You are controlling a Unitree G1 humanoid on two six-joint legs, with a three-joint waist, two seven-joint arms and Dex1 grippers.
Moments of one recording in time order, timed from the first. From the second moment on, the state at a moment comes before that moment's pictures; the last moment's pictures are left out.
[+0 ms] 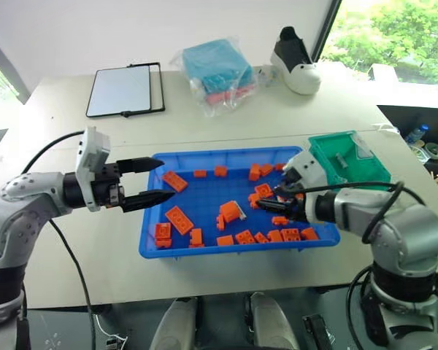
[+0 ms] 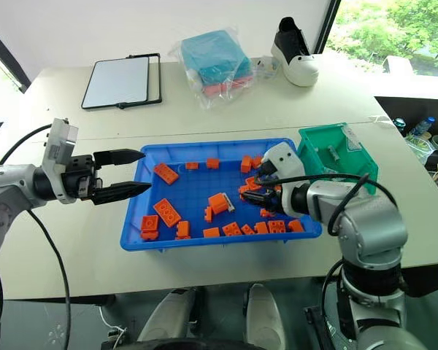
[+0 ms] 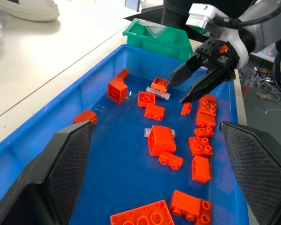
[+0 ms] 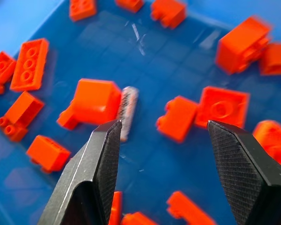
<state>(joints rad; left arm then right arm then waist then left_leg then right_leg) -0.32 0.87 0.22 -0.29 -0.82 0.71 -1.07 -0.48 -0.45 -0.06 -0.65 0.37 1.61 0.62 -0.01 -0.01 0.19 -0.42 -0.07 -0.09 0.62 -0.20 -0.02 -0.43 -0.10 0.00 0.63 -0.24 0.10</state>
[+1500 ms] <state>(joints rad) -0.38 0.87 0.21 -0.23 -0.79 0.66 -1.11 -0.77 -0.65 -0.21 -0.50 0.54 1.54 0.54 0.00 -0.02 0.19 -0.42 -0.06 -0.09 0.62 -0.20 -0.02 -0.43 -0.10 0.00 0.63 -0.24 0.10</state>
